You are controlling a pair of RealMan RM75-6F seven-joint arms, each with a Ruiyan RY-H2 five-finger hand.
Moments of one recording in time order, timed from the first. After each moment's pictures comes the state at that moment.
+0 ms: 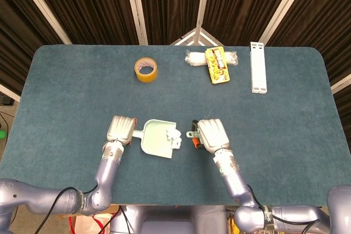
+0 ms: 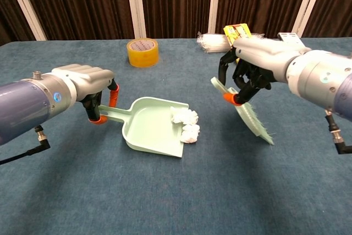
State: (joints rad) left arm -0.91 -1.73 -0.23 -1.63 0.44 1.26 1.09; right arm 0.76 -1.60 0.24 -1.85 -0.79 1.24 -0.72
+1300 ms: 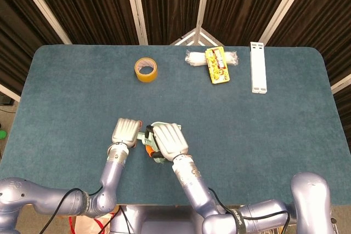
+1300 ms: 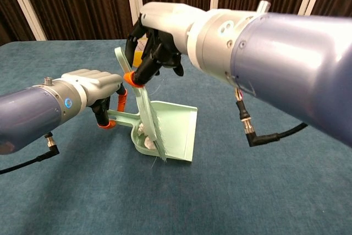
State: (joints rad) left arm -0.94 -1.76 -0.22 -1.62 0.44 1.28 1.07; right arm 0.98 -1.80 0.46 -2.00 -0.58 1.35 -0.84
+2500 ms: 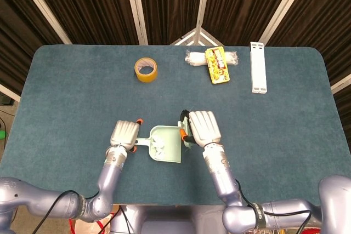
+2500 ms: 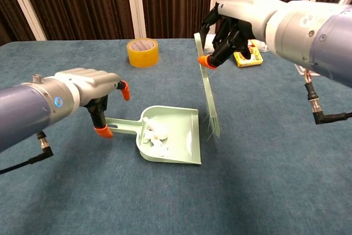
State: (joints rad) left arm -0.92 -1.71 -0.21 -1.72 0.45 1.31 1.05; right arm 0.88 -1.61 0.37 -1.98 -0.63 1.40 -0.75
